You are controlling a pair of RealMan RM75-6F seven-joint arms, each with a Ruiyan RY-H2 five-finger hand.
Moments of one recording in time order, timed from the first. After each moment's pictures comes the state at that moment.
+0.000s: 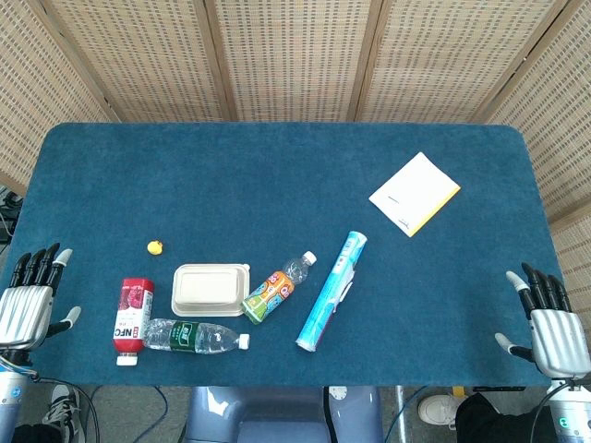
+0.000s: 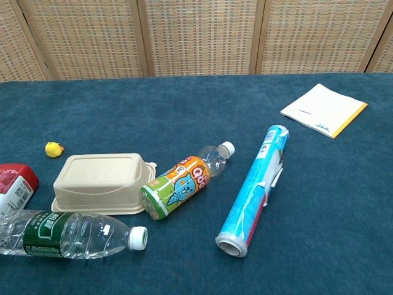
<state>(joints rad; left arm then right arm) -0.15 -1.18 -0.06 -1.67 1.39 1.43 0.28 0.05 -1.14 0.07 -1.62 -1.48 1.49 -0.08</state>
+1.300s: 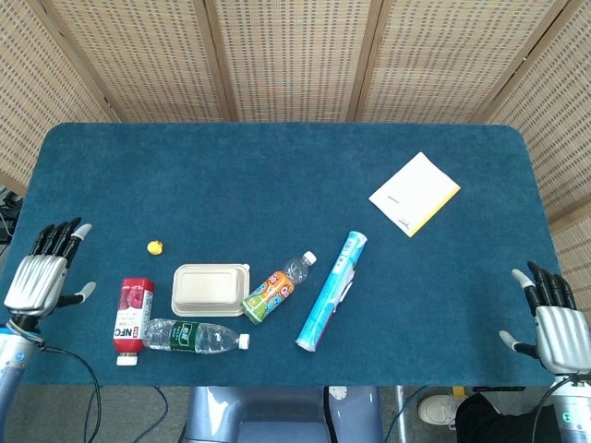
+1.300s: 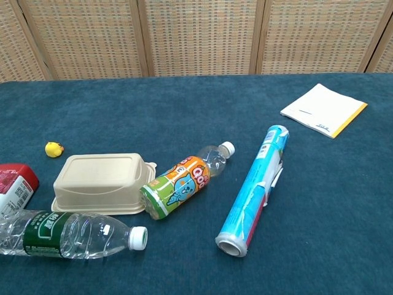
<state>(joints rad) -0.30 -1.13 -0.12 -1.56 1.41 1.23 0.06 0.06 -1.14 0.08 -1.61 -1.44 1.46 -0.07</state>
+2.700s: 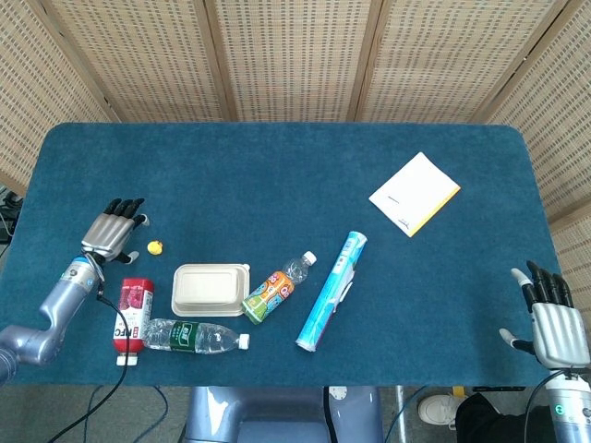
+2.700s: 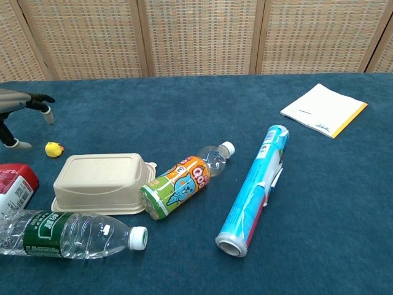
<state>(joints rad) -0.68 -1.44 -0.11 -1.01 1.30 0.72 0.03 0.08 -1.18 0.09 -1.57 -1.38 1.43 -0.12</state>
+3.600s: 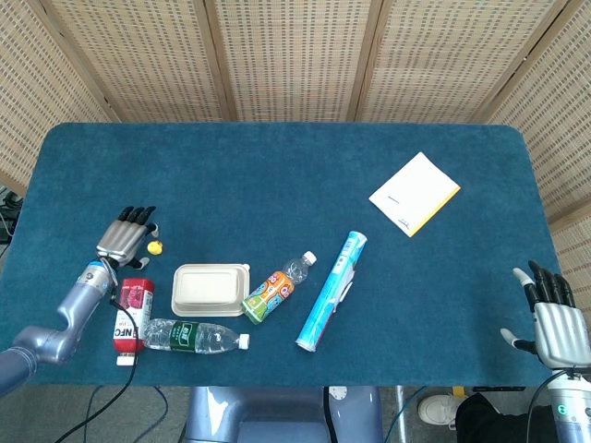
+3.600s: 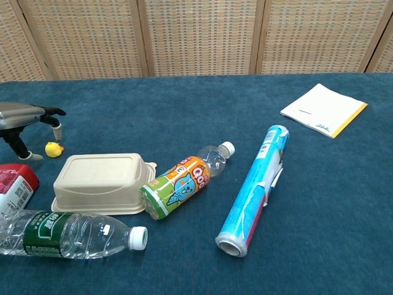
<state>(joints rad) -0.70 -1.53 -0.09 -0.93 1.27 0.70 0.04 0.08 -1.17 0.09 -1.57 -1.38 1.42 -0.10</state>
